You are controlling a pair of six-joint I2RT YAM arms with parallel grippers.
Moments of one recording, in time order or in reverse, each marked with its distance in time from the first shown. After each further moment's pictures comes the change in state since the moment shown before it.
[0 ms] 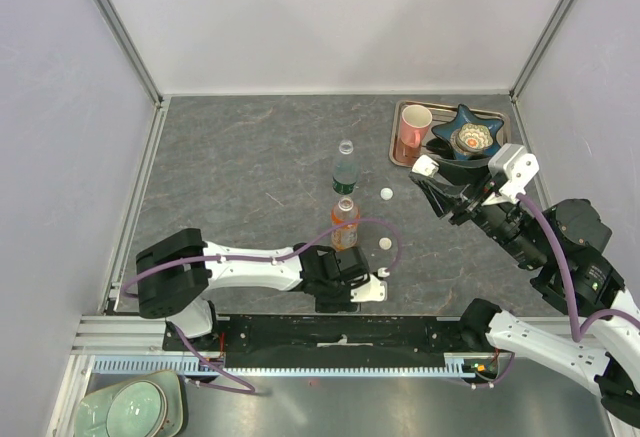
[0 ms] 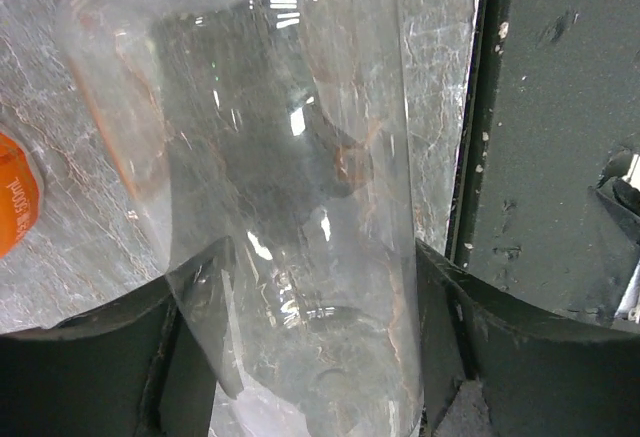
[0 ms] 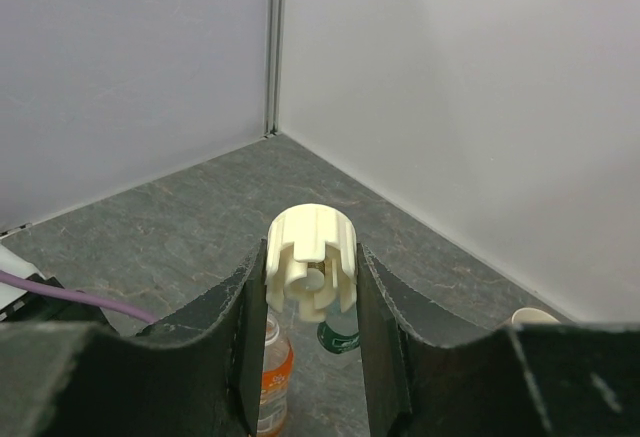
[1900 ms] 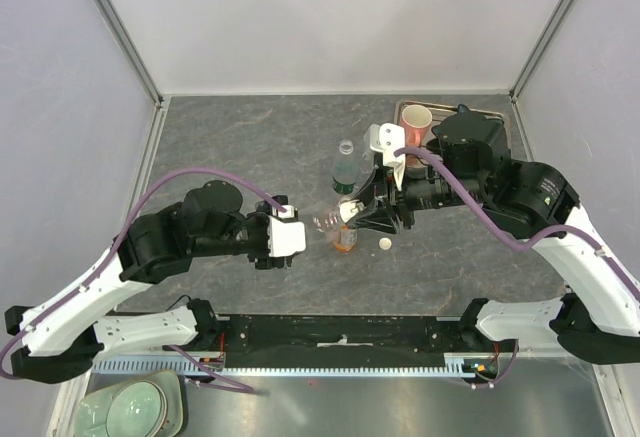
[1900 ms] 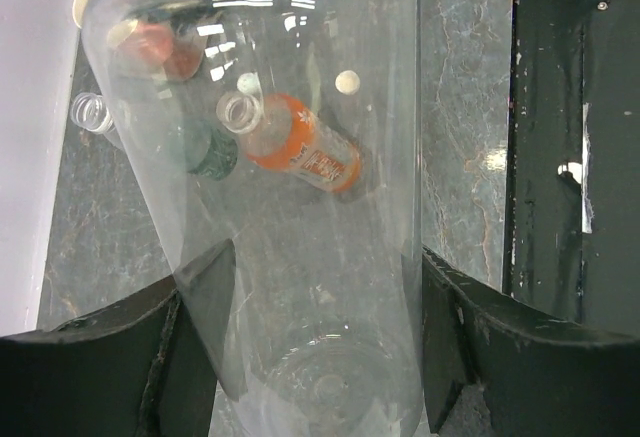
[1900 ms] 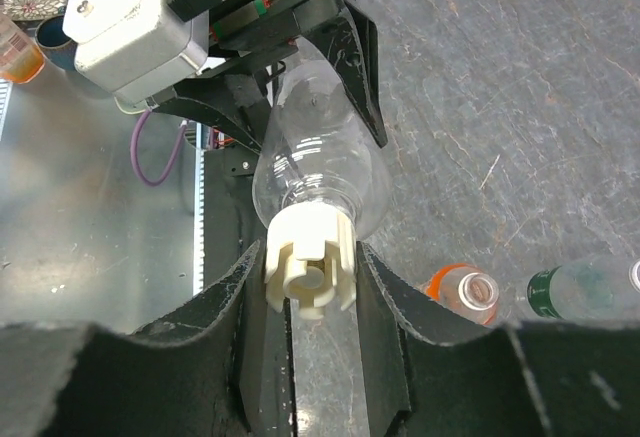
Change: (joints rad) left arm 0.235 -0.727 0.357 -0.403 0.155 0.208; right arm 0.032 0.556 0.618 -0.653 -0.622 -0.039
